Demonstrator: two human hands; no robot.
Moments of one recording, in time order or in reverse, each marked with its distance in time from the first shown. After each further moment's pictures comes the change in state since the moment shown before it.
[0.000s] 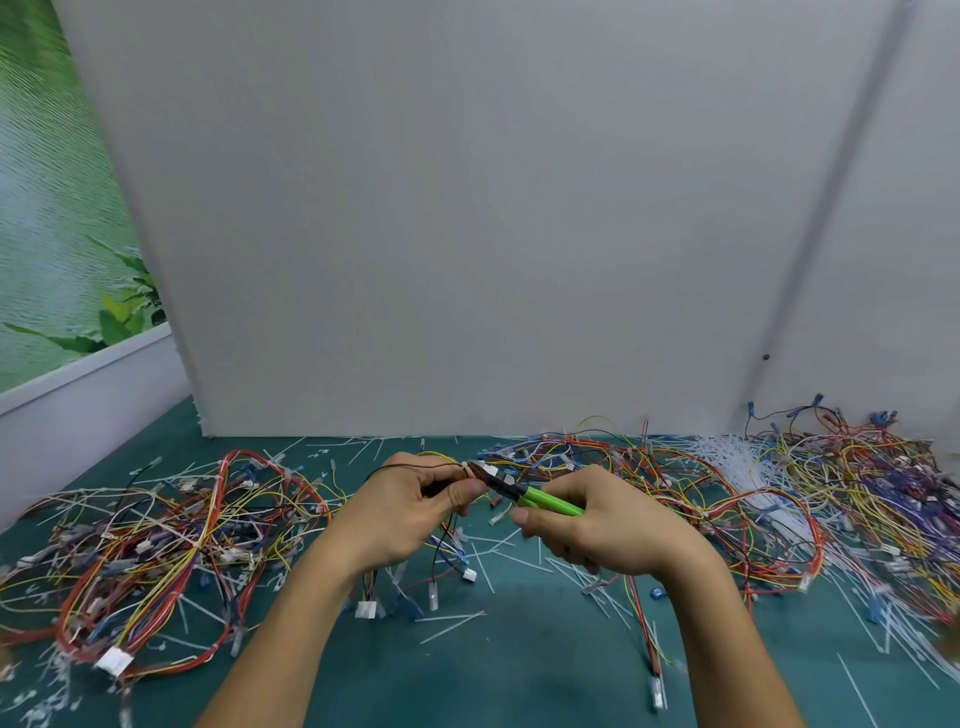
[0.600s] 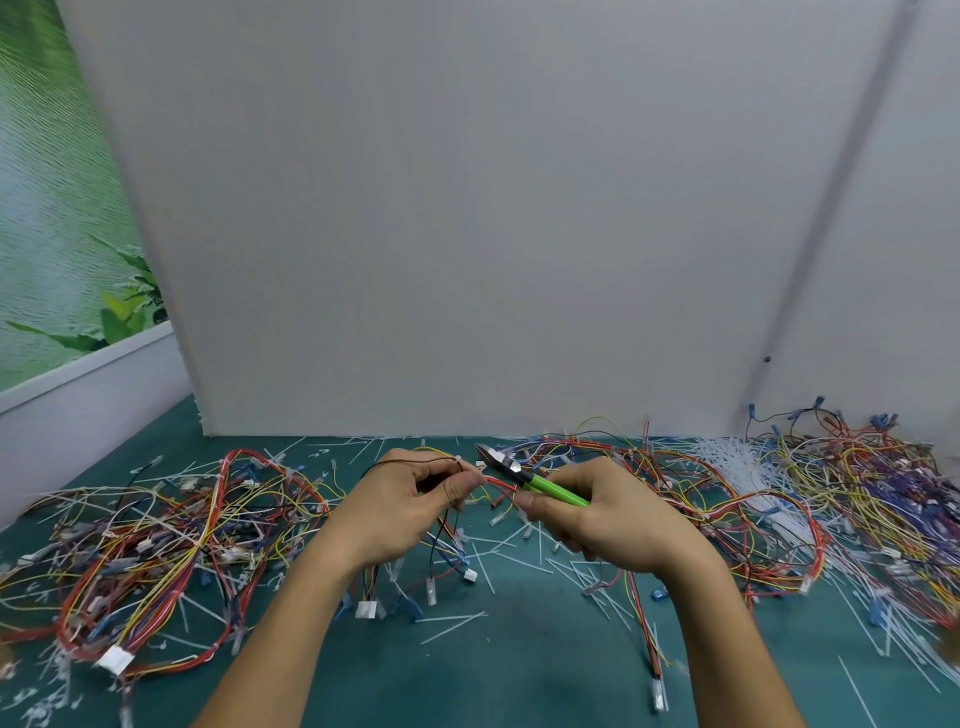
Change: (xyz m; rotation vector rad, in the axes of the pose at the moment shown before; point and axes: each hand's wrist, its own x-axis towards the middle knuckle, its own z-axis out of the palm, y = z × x) left_hand 0.002 -0.003 -0.002 -0.056 0.036 -0.013; right_hand 0.003 0.003 0.000 0.020 0.103 -0.066
